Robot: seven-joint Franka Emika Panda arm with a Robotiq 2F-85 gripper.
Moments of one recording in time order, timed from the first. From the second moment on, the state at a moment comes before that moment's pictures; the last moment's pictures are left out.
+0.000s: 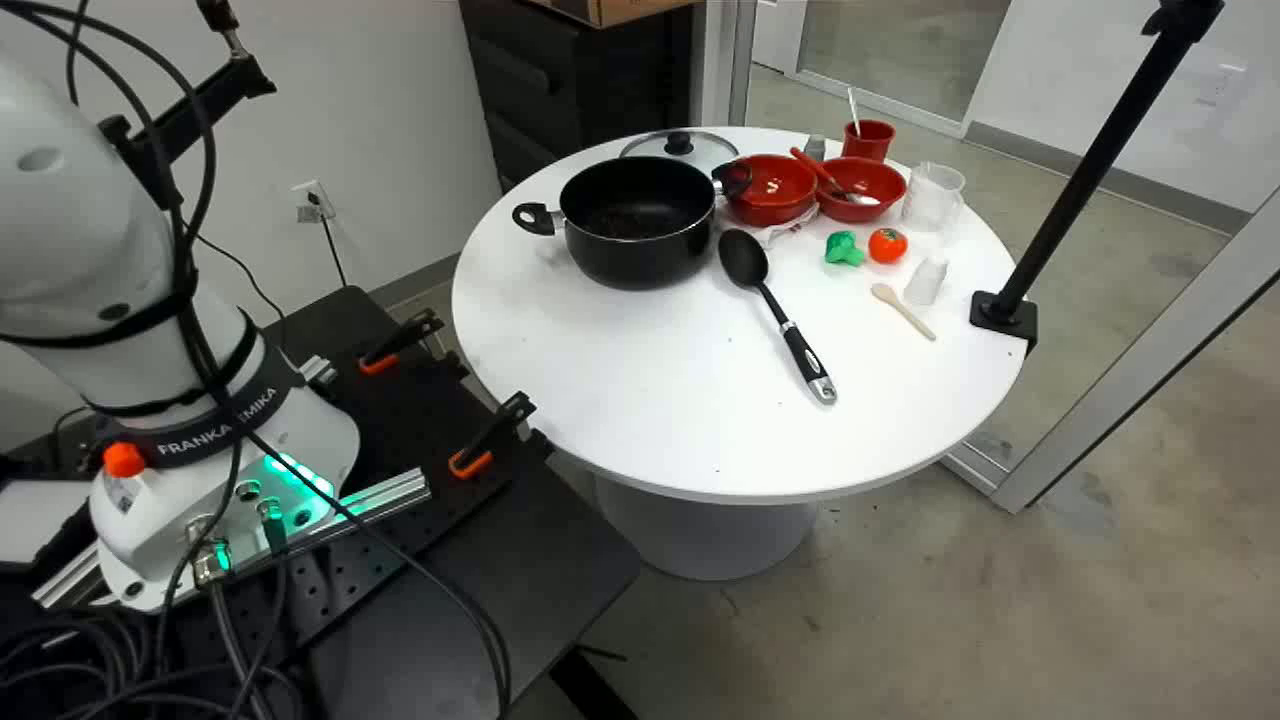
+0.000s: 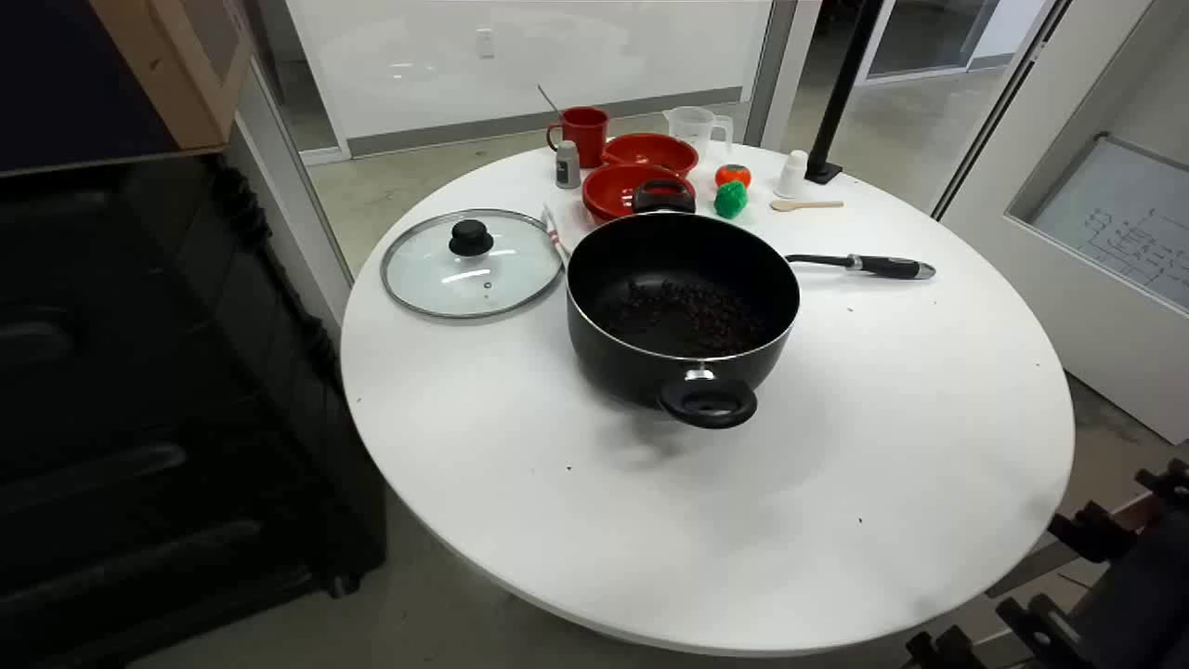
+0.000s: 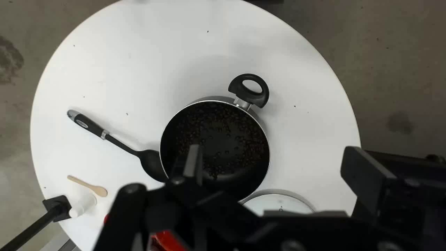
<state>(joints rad) 0.06 -0.23 0.33 -2.04 -0.04 1.71 0.44</state>
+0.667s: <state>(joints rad) 0.07 -0.21 0.27 -2.04 -0.09 1.75 0.35</state>
